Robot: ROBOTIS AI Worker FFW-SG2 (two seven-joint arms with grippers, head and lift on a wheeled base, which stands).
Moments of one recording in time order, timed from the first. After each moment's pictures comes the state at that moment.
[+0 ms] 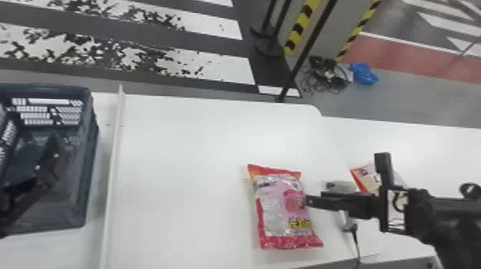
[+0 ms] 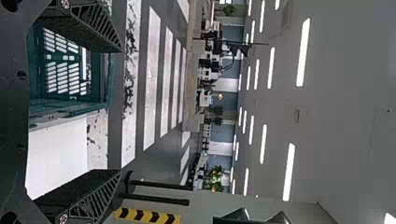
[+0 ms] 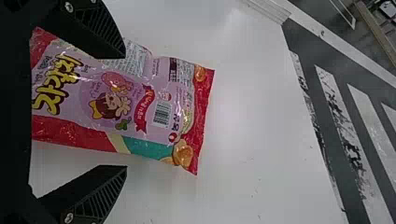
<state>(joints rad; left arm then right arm) 0.67 0.22 -0.05 -2.25 0.19 -0.02 0.05 0.25 -0.56 -0.38 -1.62 -0.30 0.95 0.97</state>
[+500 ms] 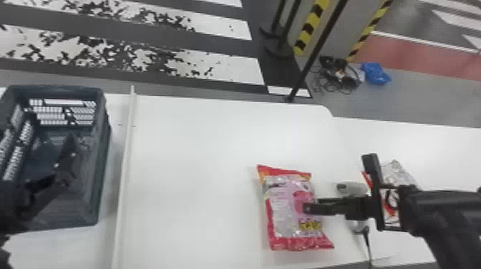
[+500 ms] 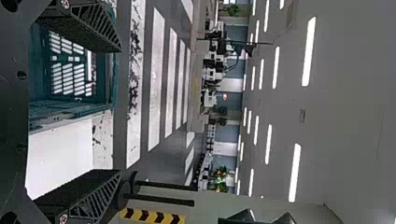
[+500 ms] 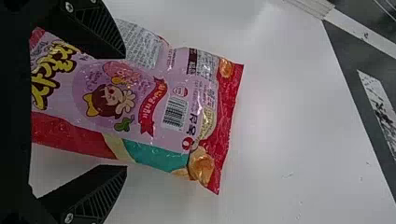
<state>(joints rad) 0.66 0.22 -0.05 -2.25 0.19 0.01 0.05 0.12 -0.60 -0.20 -1.46 -0.23 0.93 1.02</state>
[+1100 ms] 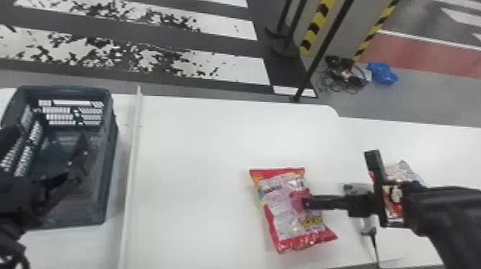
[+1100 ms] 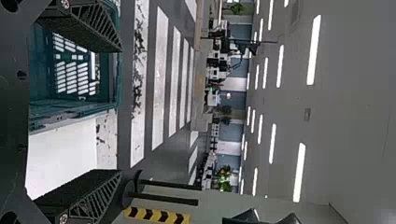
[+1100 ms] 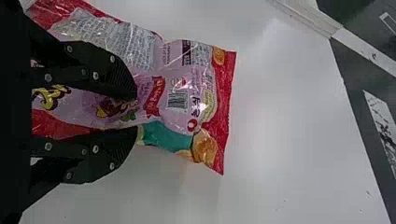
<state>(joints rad) 0.63 0.22 -0.06 -2.22 0.19 0.03 0.05 0.11 -0.61 -0.16 -1.45 -0.23 0.86 1.05</state>
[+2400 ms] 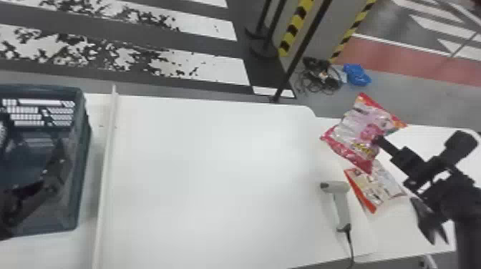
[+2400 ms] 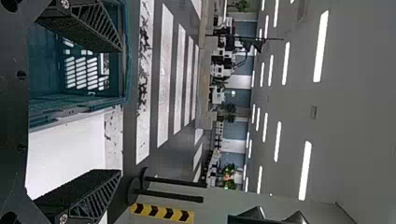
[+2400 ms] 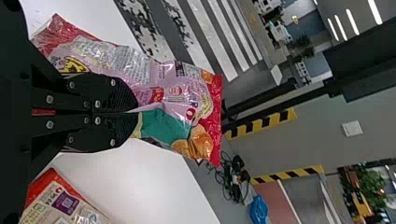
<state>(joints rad) 0.62 0.22 -0.08 -2.19 0.19 0.03 0.05 0.04 -0.52 -0.68 -1.35 -0.67 0.61 0.27</state>
